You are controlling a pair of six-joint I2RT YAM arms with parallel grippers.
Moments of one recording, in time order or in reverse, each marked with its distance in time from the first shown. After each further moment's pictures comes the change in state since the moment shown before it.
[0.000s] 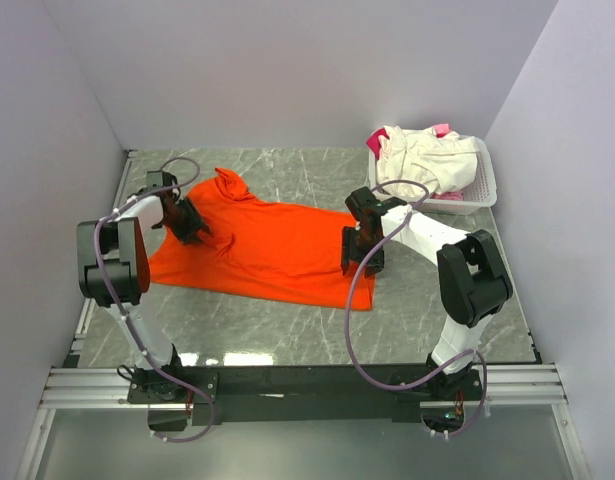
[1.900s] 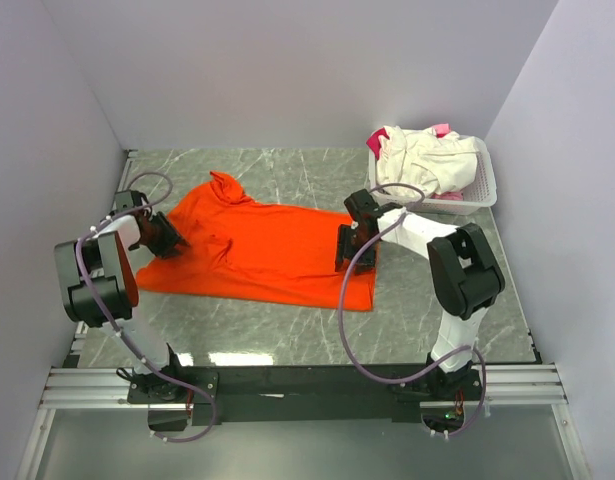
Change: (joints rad) left arm 0.176 -0.122 -0.186 0.105 0.032 0.058; right arm -0.007 0.076 -0.036 0.188 -0.058 0.036
